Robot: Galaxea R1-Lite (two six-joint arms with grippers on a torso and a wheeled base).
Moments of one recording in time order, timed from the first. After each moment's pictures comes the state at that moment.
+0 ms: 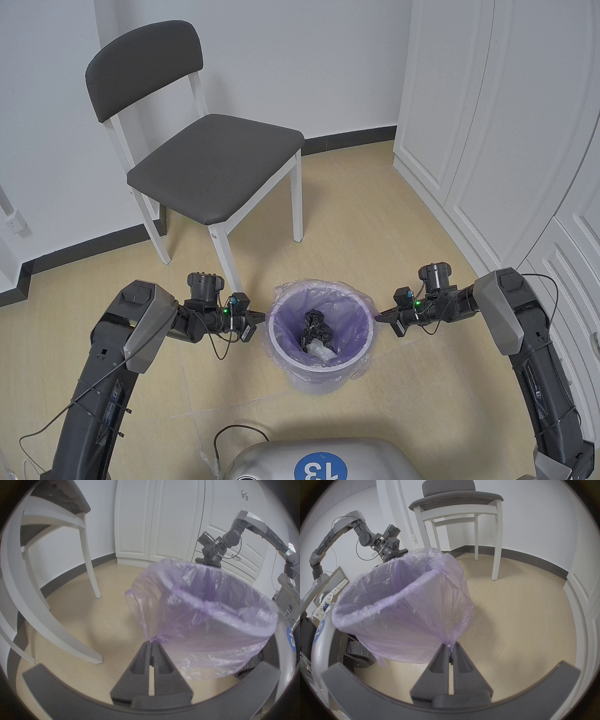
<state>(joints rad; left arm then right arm) -0.19 2.89 -1.89 -0.36 -0.59 0.59 0.13 2.91 -2.00 -0.11 0.63 -0.67</state>
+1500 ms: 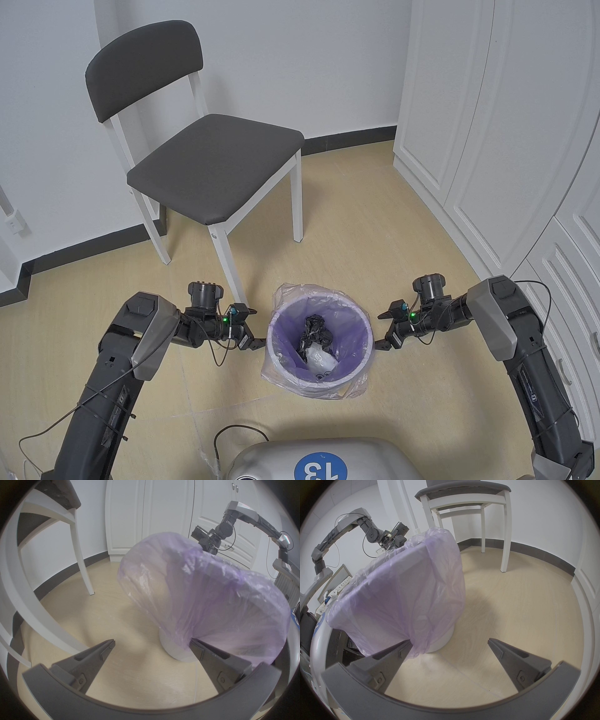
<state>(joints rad) -0.17 2.97 -1.99 -0.31 -0.63 0.69 0.14 2.95 -2.00 -0.09 0.63 -0.70</state>
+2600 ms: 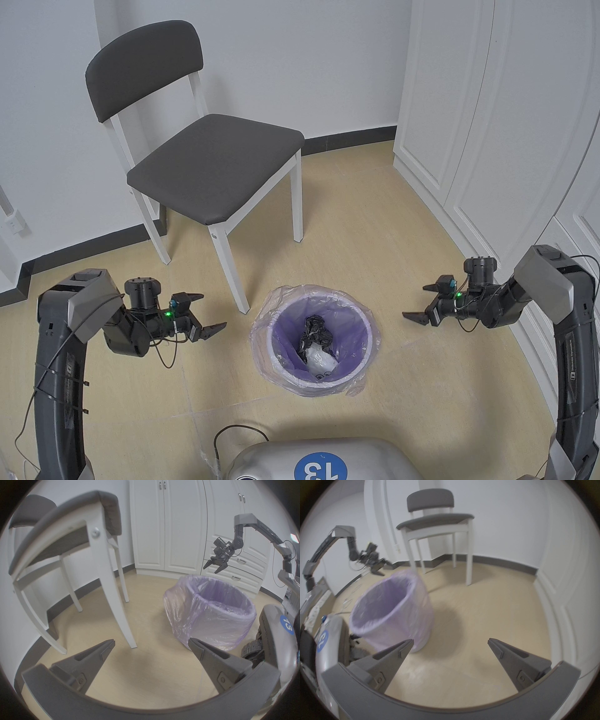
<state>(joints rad) 0.03 2.61 -1.24 -0.92 -0.68 0.59 0.00 2.55 -1.31 -0.72 0.54 -0.47</state>
